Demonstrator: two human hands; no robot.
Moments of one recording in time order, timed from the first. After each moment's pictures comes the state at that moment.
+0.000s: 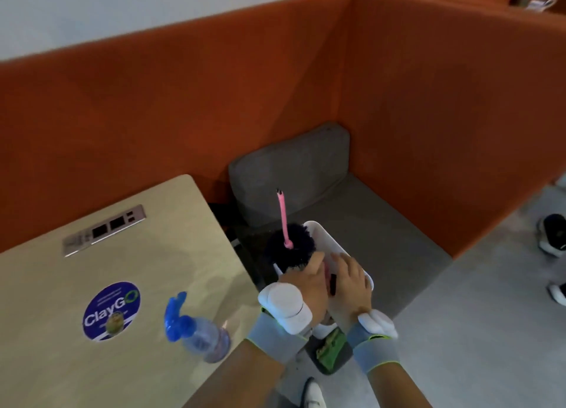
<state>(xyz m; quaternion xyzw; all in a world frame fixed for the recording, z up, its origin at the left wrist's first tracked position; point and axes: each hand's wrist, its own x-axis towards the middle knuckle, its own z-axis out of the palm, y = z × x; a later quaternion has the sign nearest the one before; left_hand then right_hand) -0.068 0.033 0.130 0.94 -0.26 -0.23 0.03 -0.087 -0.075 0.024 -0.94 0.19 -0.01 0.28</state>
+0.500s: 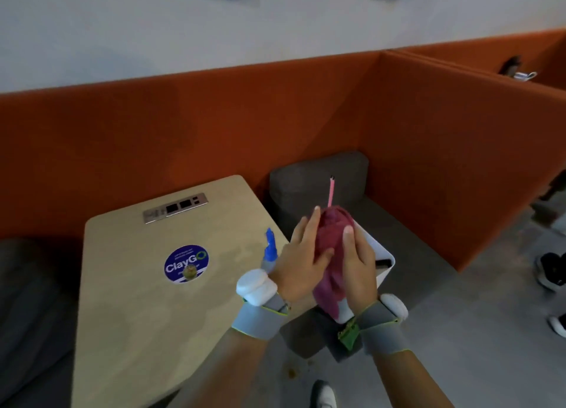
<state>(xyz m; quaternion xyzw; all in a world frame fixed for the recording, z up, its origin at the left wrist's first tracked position) -0.165 0.174 0.183 0.89 -0.22 -0.05 0.39 -0.191 0.064 0.162 -0.68 0.10 -0.19 0.70</state>
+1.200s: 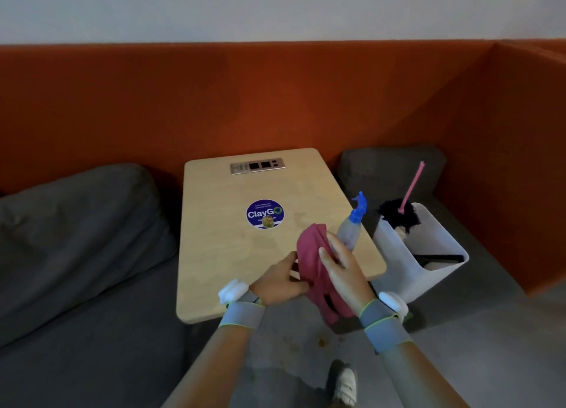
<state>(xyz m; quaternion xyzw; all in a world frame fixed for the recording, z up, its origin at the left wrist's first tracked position) -0.251 0.362 0.091 0.83 -0.05 -0.22 0.52 -0.242 0.204 0.105 -0.80 -0.01 0.08 0.59</state>
